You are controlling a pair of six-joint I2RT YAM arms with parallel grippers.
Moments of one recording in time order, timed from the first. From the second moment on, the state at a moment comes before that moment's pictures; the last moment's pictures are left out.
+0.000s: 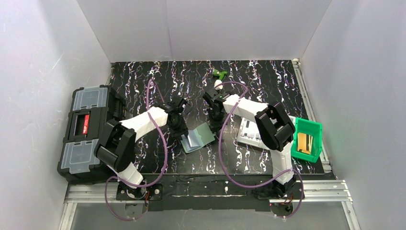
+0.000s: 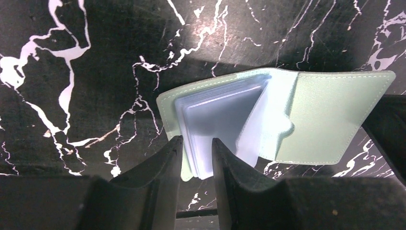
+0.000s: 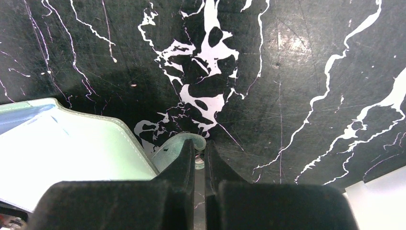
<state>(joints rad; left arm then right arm) -0.54 1.62 1.03 -0.73 0.02 -0.84 0.73 2.02 1.48 -0.79 -0.03 0.53</state>
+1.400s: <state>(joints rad) -0.64 1.78 1.21 -0.70 0.12 -0.86 0.79 1.80 1.33 -0.69 -0.28 0.58</state>
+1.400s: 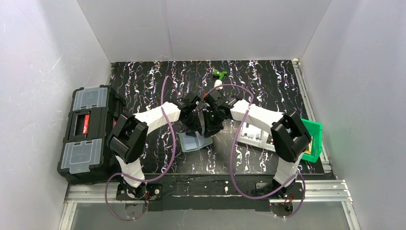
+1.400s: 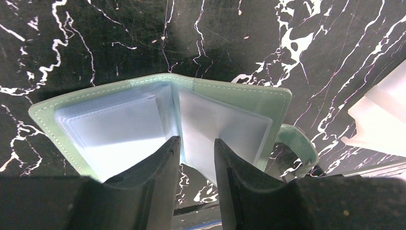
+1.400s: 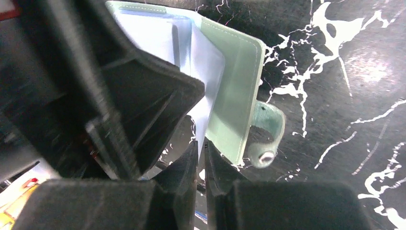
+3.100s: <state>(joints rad) -0.60 1.79 1.14 -0.67 0.18 -0.77 0.79 1.94 1.33 -0.68 -0.23 0.60</state>
